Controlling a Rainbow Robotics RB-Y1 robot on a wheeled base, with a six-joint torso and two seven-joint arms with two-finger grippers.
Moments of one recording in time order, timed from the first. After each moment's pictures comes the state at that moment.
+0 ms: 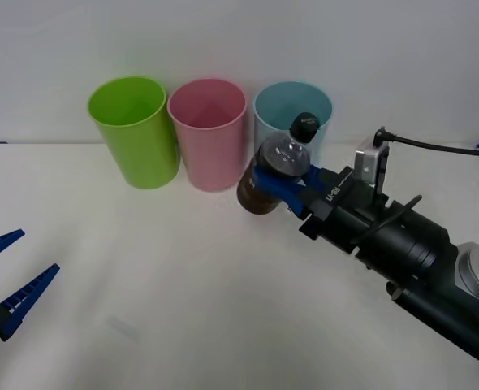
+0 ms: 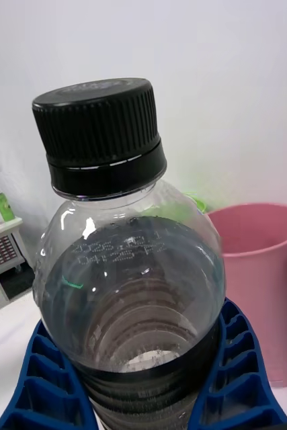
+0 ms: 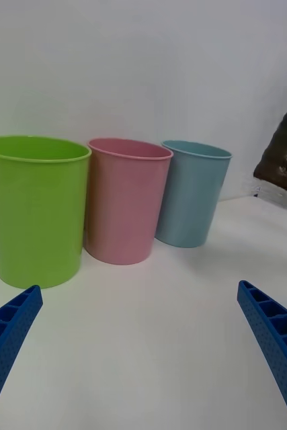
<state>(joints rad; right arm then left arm) -0.09 -0.66 0.39 -2.02 0.96 -0.31 -0.24 0.35 0.40 0.52 -1.66 -0.96 -1.22 0.00</state>
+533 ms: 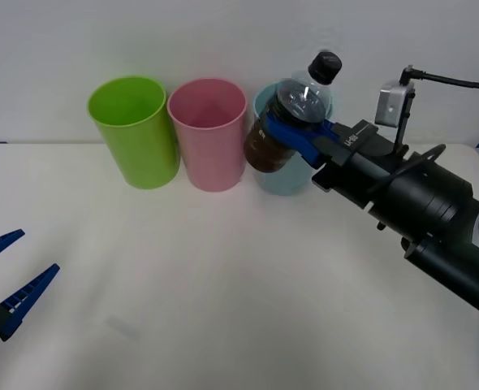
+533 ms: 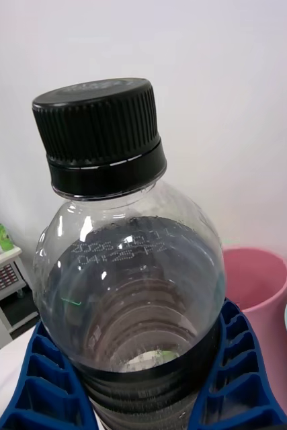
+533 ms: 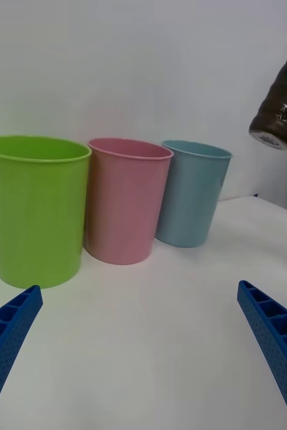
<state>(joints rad) -0.23 -0.78 0.39 -2.05 0.96 -0.20 -0.47 0.35 0.40 0.52 -1.66 -0.96 -1.22 0.00</state>
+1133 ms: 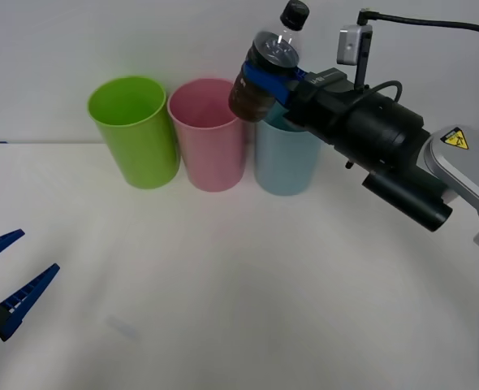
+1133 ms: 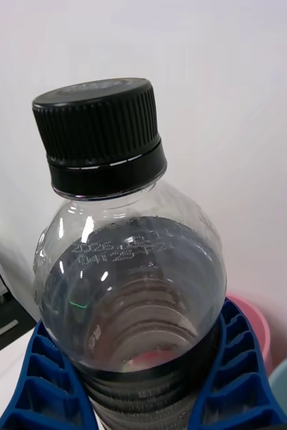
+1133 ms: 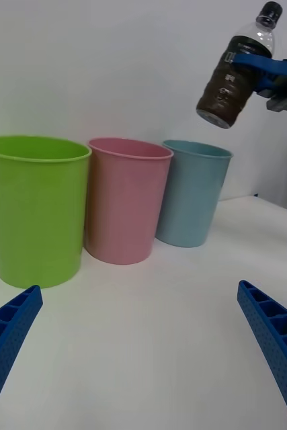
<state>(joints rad) -0.59 -0.69 0.48 -1.70 0.96 -0.20 -0.50 0.35 0.40 0.52 -1.66 -0.96 -1.22 0.00</state>
